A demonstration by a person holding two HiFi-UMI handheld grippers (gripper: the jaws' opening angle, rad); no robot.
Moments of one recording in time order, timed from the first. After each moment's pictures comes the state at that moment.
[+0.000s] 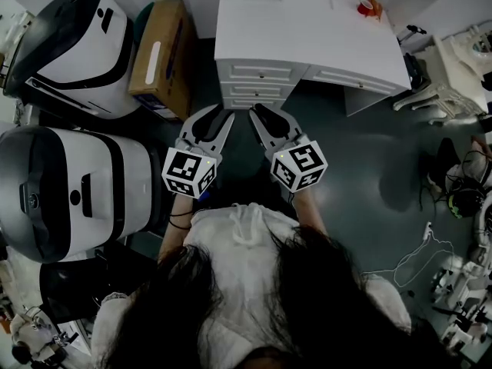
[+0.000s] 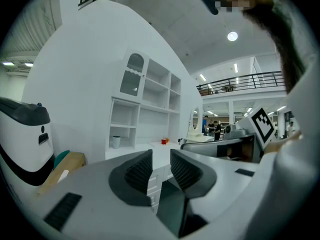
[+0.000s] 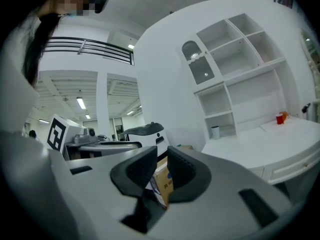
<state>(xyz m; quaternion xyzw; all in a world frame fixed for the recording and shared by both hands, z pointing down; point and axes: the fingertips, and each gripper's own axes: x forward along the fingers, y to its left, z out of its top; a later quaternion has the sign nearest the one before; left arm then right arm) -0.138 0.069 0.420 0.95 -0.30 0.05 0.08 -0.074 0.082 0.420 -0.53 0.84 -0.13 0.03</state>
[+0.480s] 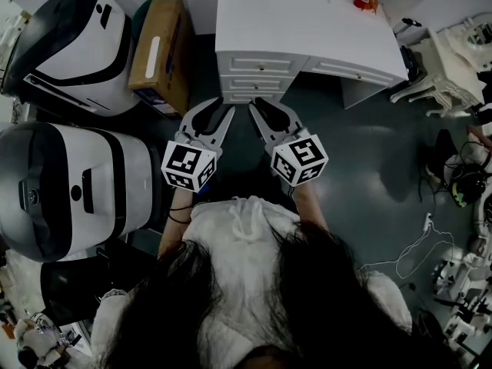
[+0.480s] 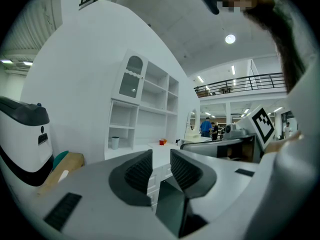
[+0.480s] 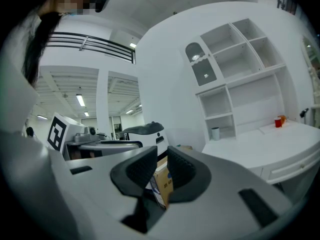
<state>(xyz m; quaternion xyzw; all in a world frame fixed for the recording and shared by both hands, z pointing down) -0.154 0.083 0.415 0.95 -0.29 0.04 0.07 -0.093 0.098 0.415 -0.54 0.83 -0.12 0.02</state>
